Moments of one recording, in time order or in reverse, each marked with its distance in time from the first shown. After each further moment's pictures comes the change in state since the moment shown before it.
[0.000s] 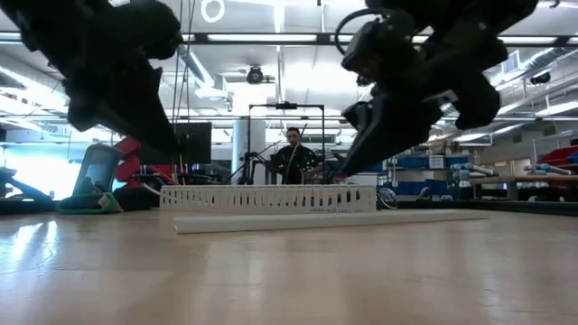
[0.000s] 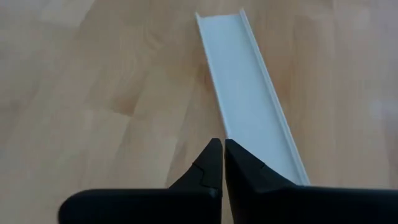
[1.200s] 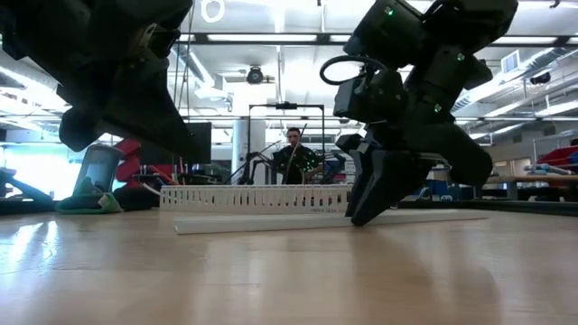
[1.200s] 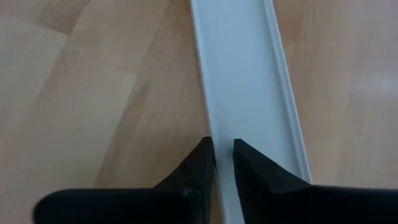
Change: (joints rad) left arm -0.059 0.090 0.001 0.198 -0.105 -0.124; right arm -0.046 0.128 0.059 -0.129 0.040 -0.142
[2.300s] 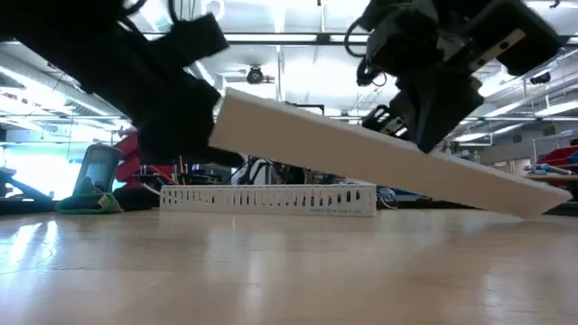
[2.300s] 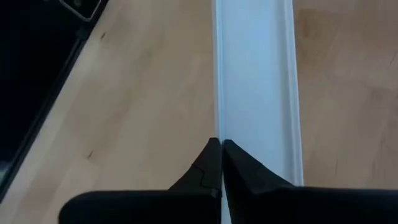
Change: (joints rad) left arm 0.114 0.113 0.000 0.197 -0.147 0.789; right arm -0.080 -0.221 -0.003 -0.237 -0.524 0.099
